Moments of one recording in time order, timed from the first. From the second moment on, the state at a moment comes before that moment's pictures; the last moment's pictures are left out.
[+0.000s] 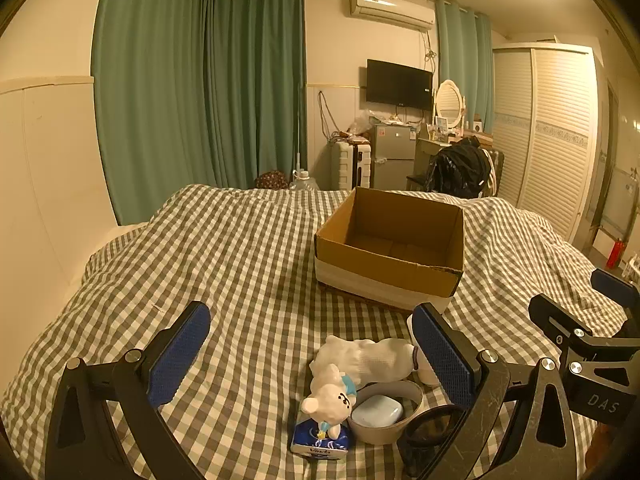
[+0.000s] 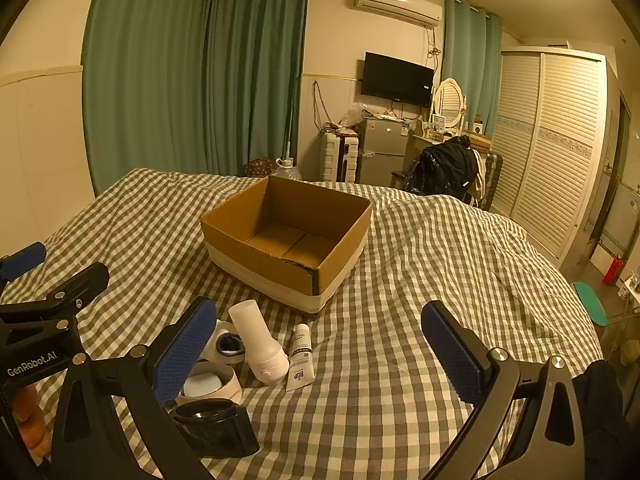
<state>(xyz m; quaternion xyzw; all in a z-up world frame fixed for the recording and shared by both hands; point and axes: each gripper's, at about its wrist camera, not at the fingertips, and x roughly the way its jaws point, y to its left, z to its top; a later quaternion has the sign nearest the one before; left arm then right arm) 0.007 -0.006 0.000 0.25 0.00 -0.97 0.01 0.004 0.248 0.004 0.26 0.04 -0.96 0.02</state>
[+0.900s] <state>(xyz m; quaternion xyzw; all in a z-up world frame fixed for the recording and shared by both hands) 0.009 -0.003 0.000 0.25 -0.02 -0.97 0.02 0.010 0.250 0.002 0.26 0.04 -0.97 0.02</state>
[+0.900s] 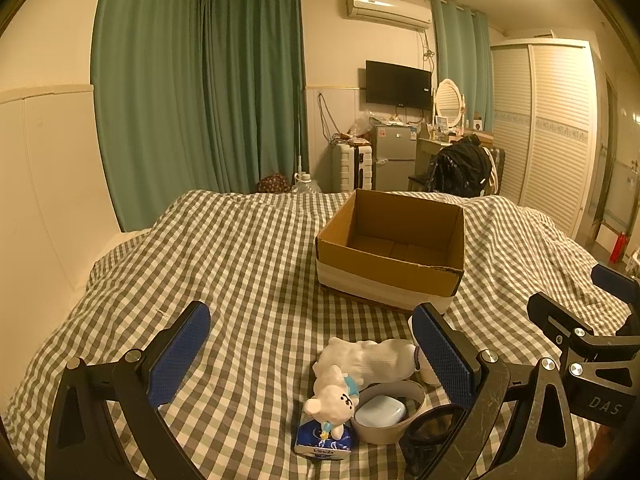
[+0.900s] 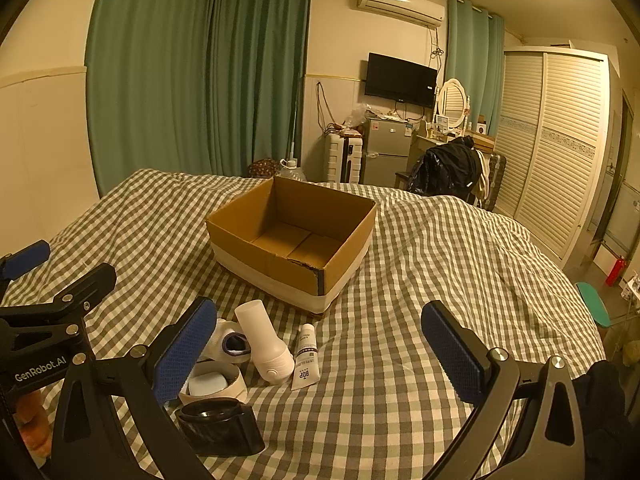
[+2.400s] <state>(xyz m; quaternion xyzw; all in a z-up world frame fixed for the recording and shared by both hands) 0.021 -0.007 0.006 0.25 -0.02 -0.97 0.01 0.028 0.241 0.021 0.24 0.05 -0.97 0.04</state>
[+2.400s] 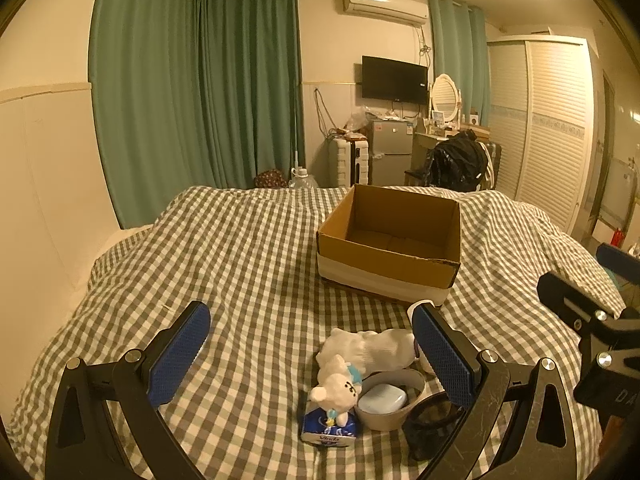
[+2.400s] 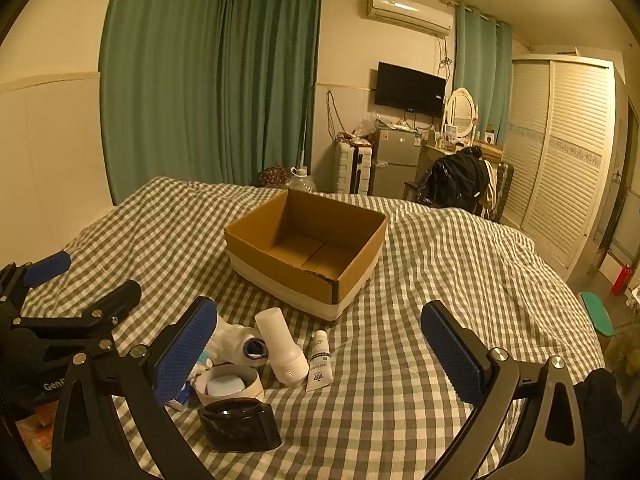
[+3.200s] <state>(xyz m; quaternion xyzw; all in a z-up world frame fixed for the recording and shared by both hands) 0.018 -0.017 -0.080 0.37 -0.05 -0.93 0.00 0.026 0.229 -0.050 0.33 0.09 -0.93 0.07</state>
